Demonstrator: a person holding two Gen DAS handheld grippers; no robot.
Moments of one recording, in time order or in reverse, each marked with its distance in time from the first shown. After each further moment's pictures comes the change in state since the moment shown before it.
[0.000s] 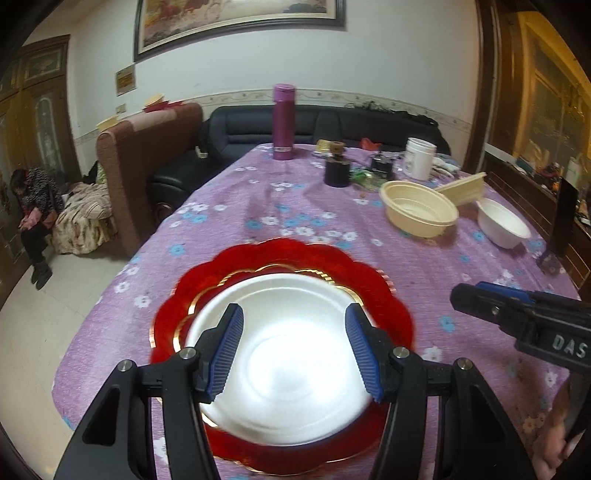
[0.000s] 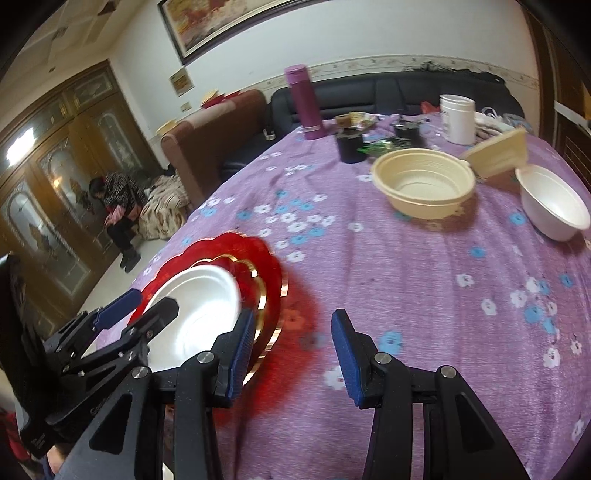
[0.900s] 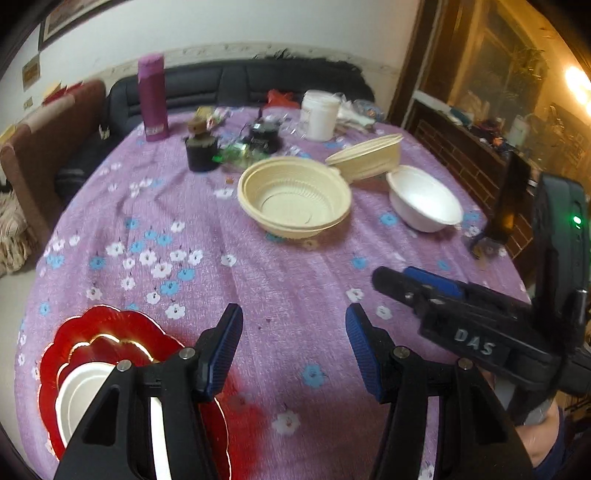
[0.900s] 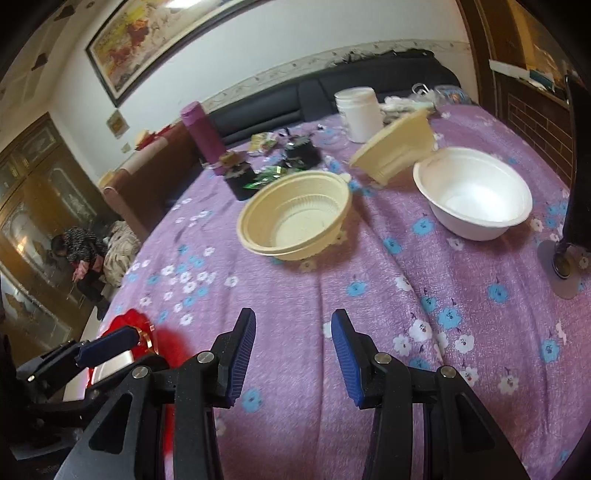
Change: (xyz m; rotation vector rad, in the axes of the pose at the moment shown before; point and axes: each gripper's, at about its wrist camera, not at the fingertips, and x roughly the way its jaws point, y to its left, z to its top) left arm 0.073 -0.120 0.078 0.112 0.258 -0.285; right arm -0.005 -0.125 0.049 0.213 -0.011 -0.103
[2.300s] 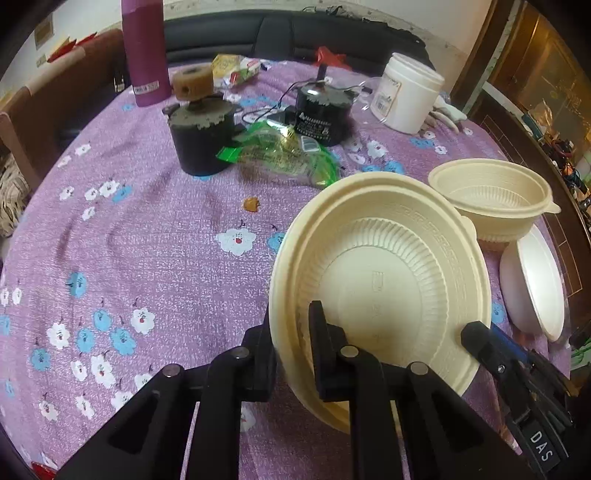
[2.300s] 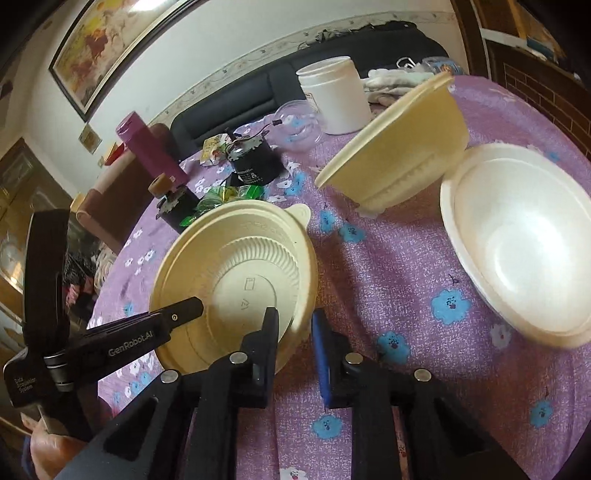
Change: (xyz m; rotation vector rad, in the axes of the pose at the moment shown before) left arm 0.153 0.046 0.110 -0.124 0.149 0.105; right arm 0.099 -0.046 0.082 0.072 0.021 -0.040
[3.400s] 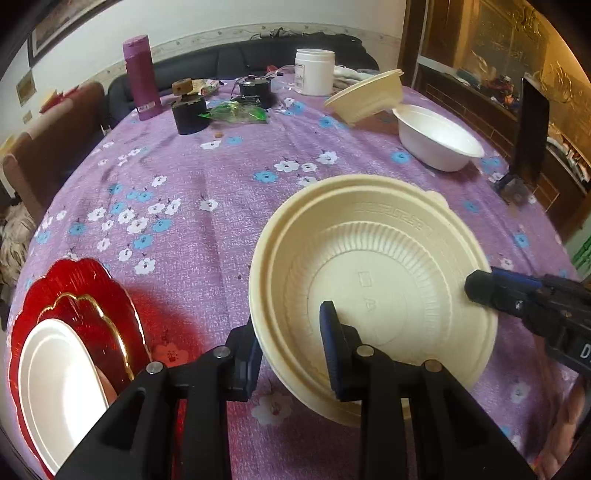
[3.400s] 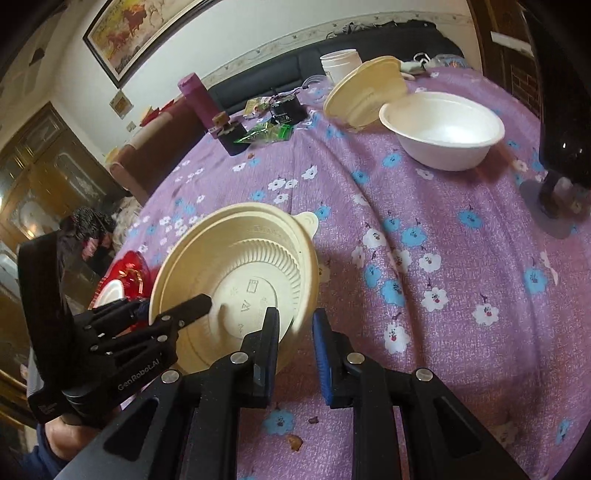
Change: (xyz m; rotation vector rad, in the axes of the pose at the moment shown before) left arm -0.089 -0.041 -0.186 0.219 -0.126 0.027; right arm -0.121 -0.005 -0.134 -0.090 0.067 0.048
